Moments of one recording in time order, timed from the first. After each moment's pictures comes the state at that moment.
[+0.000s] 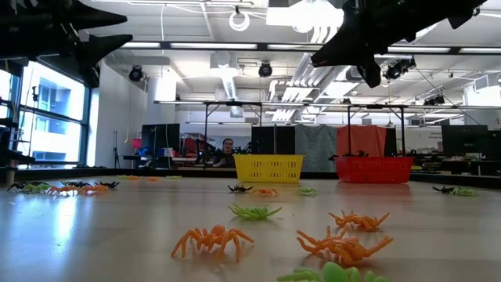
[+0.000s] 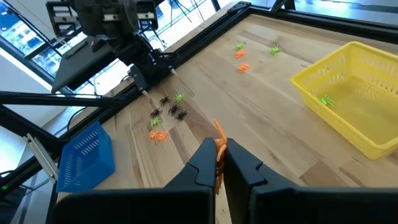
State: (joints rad) left arm -0.19 0.14 0.02 0.38 -0.41 -0.44; right arm 0.08 1.10 0.62 0.10 0.29 0.63
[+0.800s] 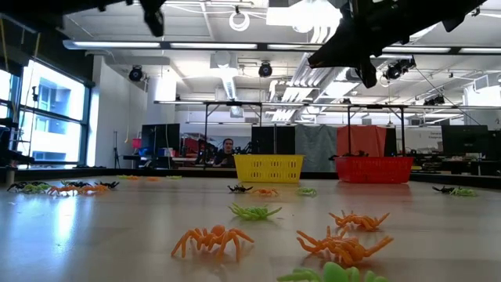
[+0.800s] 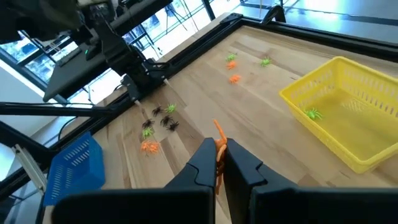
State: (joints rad) left arm -0.13 1.01 0.44 0.84 -0.08 -0.29; right arm 0.02 1.09 0.62 0.12 0.27 0.59
